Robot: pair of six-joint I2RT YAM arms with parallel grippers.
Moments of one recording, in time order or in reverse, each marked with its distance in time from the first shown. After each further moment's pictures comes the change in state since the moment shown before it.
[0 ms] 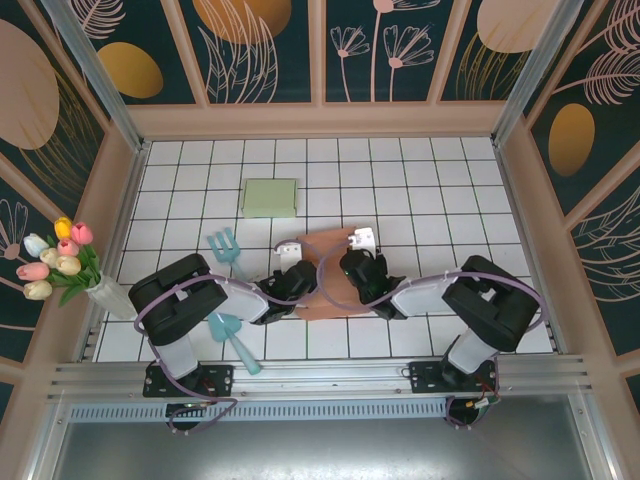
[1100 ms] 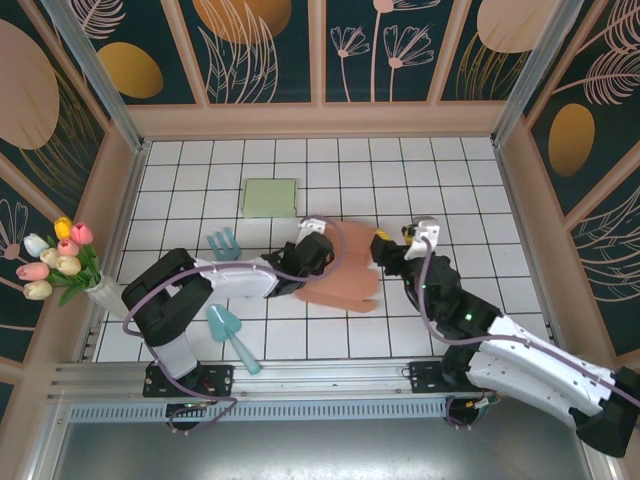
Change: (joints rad) left arm 0.047 -0.025 0.359 -0.476 0.074 0.430; right arm 0.006 -0.972 -0.027 -0.492 -0.145 0.075
